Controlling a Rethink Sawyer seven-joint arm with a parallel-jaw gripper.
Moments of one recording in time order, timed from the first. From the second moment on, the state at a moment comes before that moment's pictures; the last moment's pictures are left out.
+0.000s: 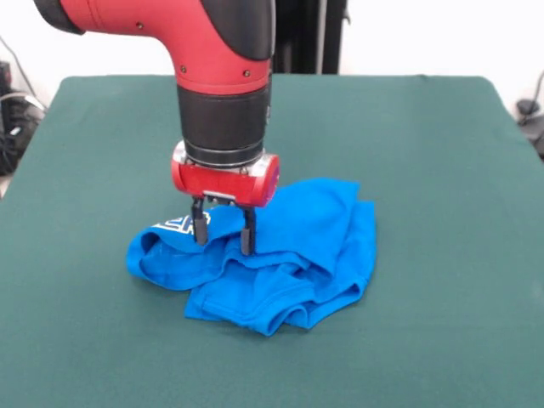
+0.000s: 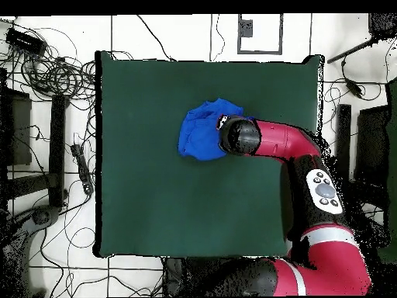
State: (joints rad) arm -0.41 -0.41 0.19 1.35 -0.30 0.49 1.97
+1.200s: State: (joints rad) arm -0.40 -0.38 0.19 1.35 -0.31 0.49 1.97
